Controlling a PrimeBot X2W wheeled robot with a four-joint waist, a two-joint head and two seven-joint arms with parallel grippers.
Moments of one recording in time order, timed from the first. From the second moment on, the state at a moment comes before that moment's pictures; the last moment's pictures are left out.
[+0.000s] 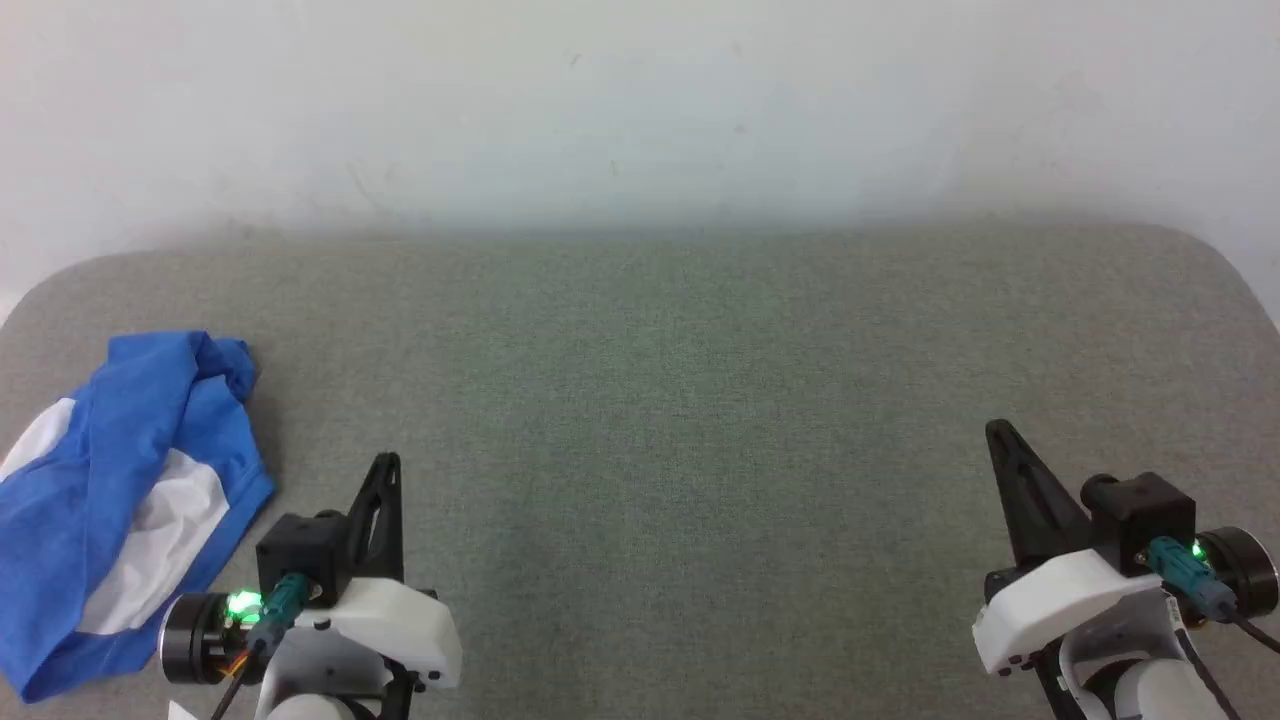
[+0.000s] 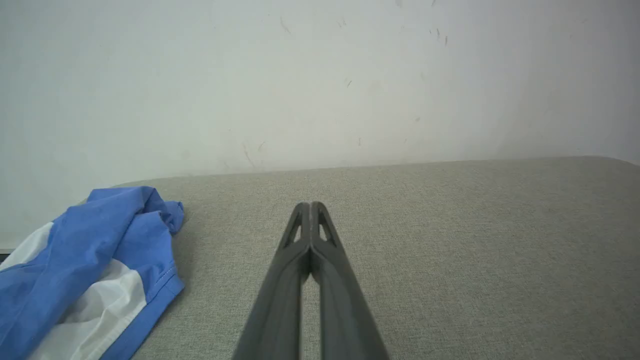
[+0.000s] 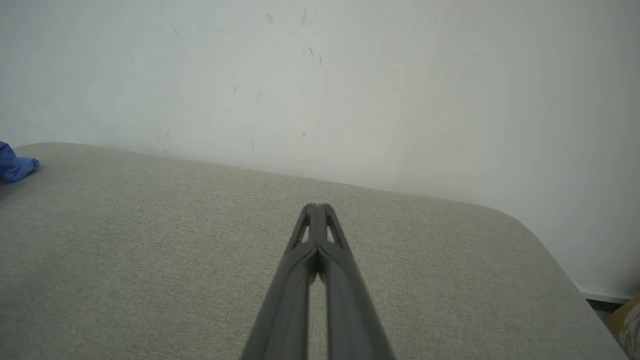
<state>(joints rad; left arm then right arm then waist) 0.00 0.05 0.00 0.01 -0.01 0.01 0.00 -0.01 -0.05 0.00 0.00 0.01 0.13 0.00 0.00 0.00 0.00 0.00</state>
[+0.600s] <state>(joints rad) 0.00 0.05 0.00 0.01 -0.01 0.01 0.00 -0.01 -0.05 0.00 0.00 0.01 0.13 0.00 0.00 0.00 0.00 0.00</state>
